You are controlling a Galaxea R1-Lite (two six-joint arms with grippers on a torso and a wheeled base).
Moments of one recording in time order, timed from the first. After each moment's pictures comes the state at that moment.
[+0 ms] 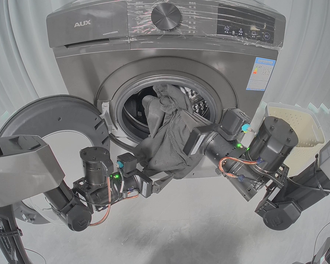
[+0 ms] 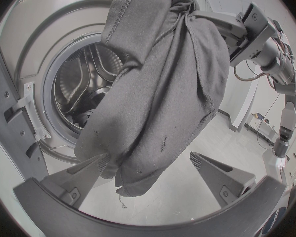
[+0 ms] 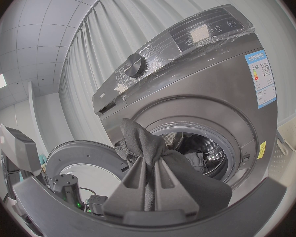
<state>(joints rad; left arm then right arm) -0.54 2.10 -0.62 -1.29 -0.20 0.08 0.82 1.93 -0.80 -1.39 -0.25 0.18</state>
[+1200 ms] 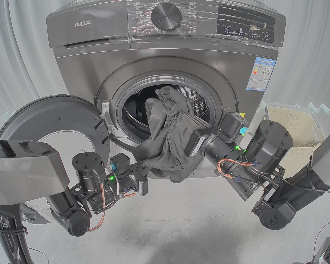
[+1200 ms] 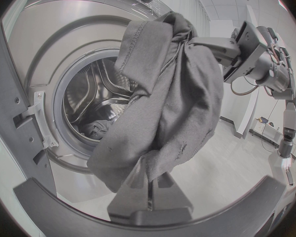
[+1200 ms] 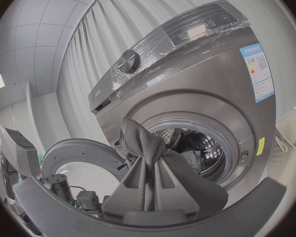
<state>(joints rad) -0.52 2.16 -0.56 -1.54 -0.19 0.07 0.80 1.97 -0.79 -1.42 -0.25 0.19</state>
